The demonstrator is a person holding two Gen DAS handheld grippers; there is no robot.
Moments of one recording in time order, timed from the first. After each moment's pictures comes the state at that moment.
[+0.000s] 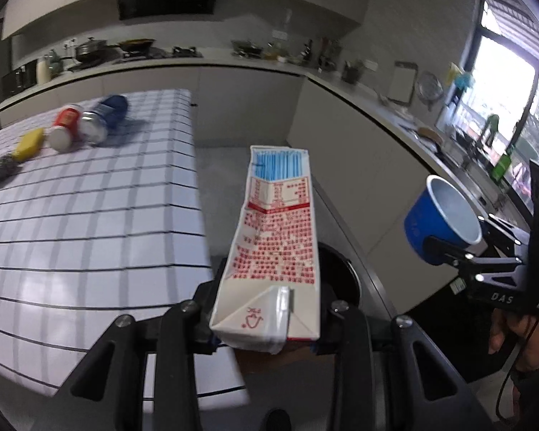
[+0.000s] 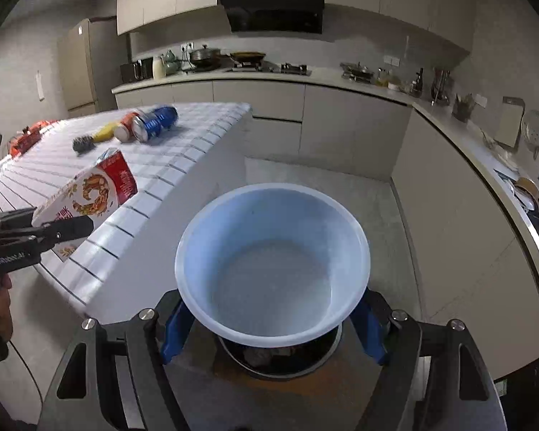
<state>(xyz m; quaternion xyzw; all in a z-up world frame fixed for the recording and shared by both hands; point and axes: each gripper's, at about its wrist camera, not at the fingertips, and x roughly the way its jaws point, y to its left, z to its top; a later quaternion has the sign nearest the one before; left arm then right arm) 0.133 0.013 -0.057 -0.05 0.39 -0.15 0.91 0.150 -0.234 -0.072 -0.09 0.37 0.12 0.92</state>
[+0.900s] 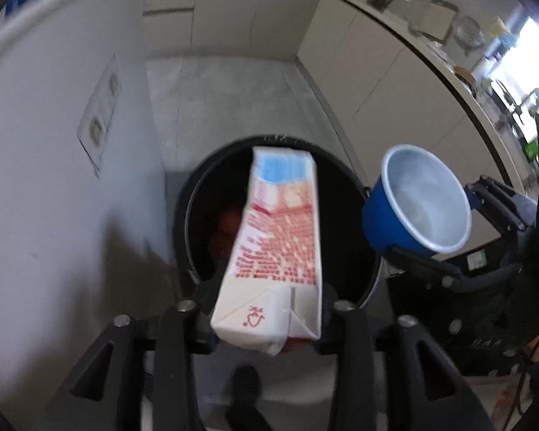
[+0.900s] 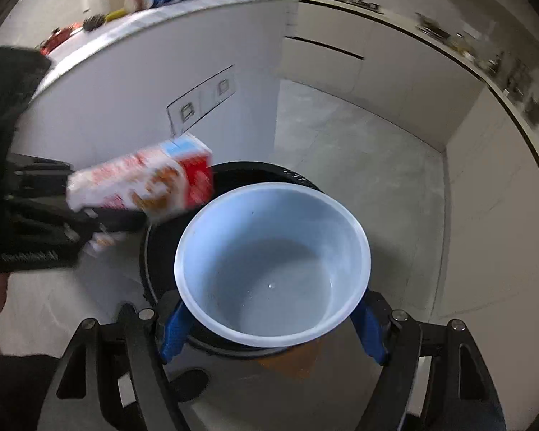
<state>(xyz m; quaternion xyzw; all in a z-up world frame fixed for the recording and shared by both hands) 0.192 -0.091 -0.210 -0.07 0.55 -0.11 0.82 0.235 -0.273 -0.241 -0.20 0.47 0.24 0.82</state>
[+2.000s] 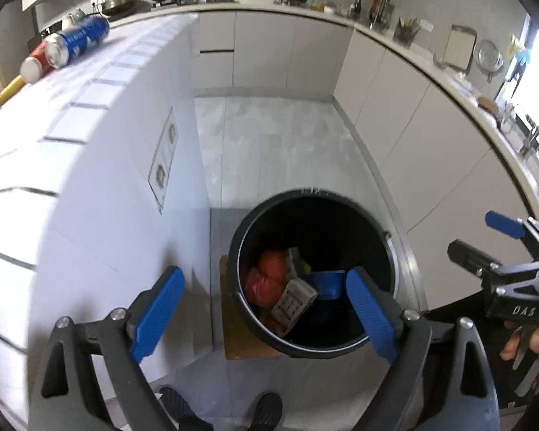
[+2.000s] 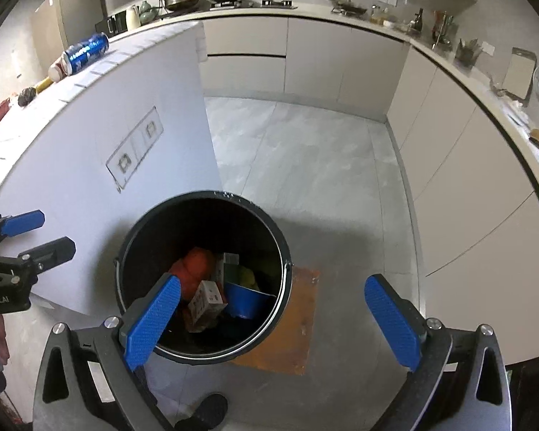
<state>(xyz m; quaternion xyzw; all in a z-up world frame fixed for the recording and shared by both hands) 0.158 -0.080 -0.123 -0.05 0.47 -0.04 0.88 0.224 -0.324 -0.176 -0.09 0.46 0.11 0.88</state>
